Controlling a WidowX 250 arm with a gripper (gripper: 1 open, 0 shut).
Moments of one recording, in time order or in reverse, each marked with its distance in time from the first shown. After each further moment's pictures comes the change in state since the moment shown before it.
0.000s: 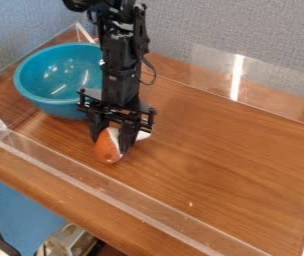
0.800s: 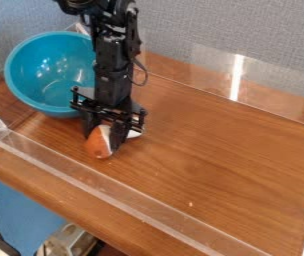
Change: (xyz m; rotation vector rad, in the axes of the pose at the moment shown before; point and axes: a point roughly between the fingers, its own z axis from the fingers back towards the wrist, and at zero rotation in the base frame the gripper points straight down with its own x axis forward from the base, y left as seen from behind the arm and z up) arm 0.004 0.011 -0.006 0.018 -0.010 -0.017
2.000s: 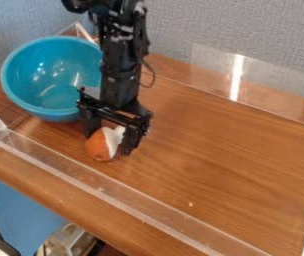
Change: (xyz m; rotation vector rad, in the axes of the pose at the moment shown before) arm 0.001 -0.001 0.000 0.024 -0.022 -0.036
